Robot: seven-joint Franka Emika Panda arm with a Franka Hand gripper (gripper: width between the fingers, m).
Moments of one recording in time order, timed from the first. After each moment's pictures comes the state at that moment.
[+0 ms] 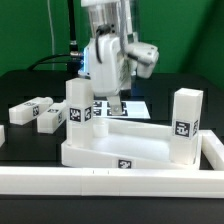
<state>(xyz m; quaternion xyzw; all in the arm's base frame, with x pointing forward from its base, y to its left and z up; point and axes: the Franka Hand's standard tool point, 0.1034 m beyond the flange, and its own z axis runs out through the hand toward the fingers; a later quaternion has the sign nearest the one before) 0.506 -0.005 0.058 -0.58 0.81 0.05 0.05</state>
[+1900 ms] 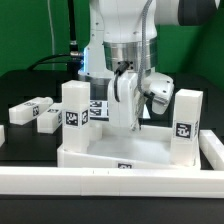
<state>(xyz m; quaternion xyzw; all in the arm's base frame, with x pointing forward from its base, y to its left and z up) 0.495 0.023 0.018 -0.58 0.81 0.06 0.02</state>
